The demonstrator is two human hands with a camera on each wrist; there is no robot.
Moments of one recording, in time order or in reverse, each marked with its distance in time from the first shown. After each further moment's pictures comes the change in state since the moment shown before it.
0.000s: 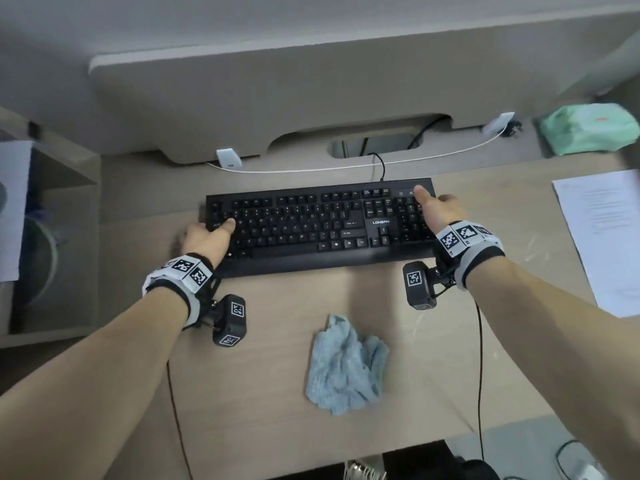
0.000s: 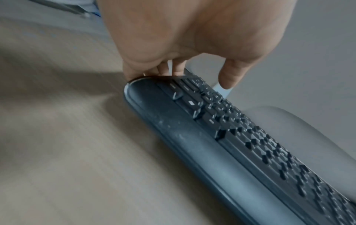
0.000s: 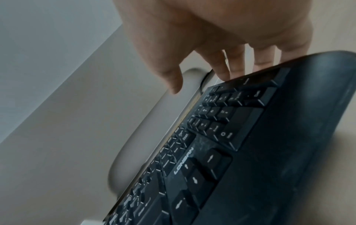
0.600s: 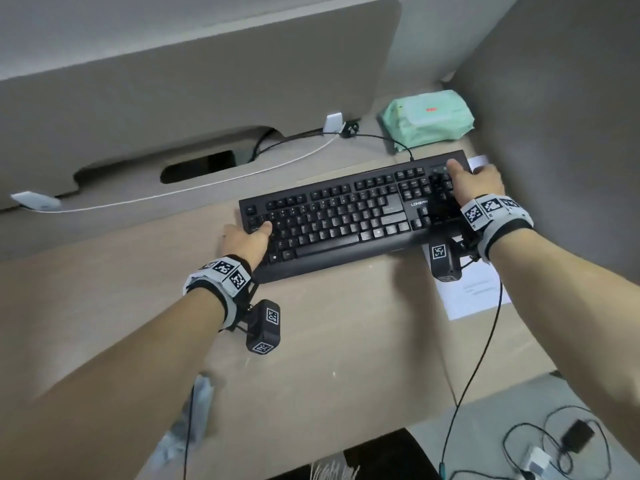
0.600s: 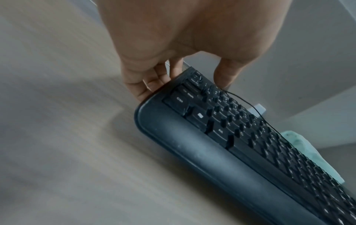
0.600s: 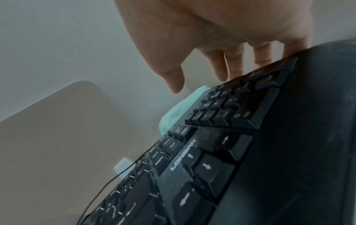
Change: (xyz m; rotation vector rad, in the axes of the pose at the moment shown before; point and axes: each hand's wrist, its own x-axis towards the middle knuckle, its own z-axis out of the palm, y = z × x) left_hand -0.183 0.163 0.310 0.089 -0.157 0.079; right_hand 0.195 0.131 -0.299 0.055 0.297 0.055
